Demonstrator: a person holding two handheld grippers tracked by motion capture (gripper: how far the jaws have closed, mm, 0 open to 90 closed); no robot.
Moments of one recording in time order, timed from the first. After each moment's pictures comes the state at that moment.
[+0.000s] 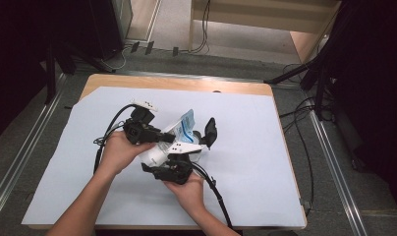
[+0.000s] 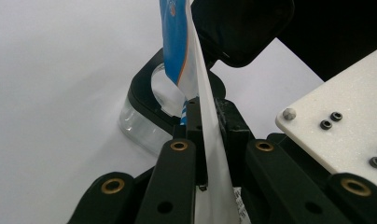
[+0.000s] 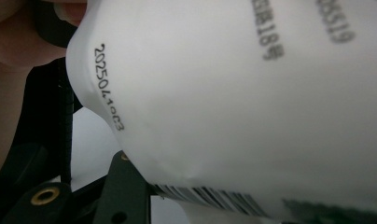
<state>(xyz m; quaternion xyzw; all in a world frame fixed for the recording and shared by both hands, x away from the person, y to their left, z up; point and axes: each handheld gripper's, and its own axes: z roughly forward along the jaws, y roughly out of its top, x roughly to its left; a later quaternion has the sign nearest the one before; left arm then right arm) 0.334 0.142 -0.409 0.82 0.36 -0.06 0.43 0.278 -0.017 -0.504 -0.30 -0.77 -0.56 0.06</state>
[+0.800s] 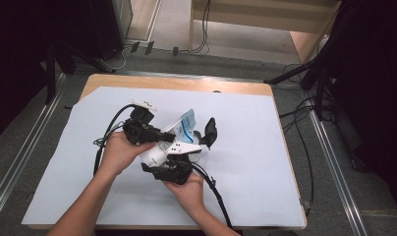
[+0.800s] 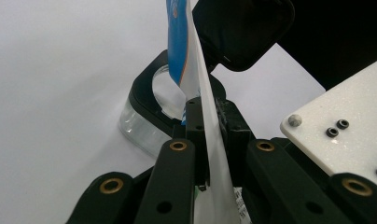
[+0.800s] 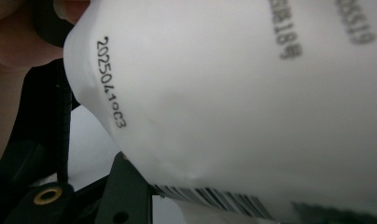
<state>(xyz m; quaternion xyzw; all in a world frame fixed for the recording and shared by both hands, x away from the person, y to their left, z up) 0.333 0.143 -0.410 0.82 0.37 -0.06 0.43 0.277 -0.016 -0.502 -0.29 -0.78 -0.55 0.05</state>
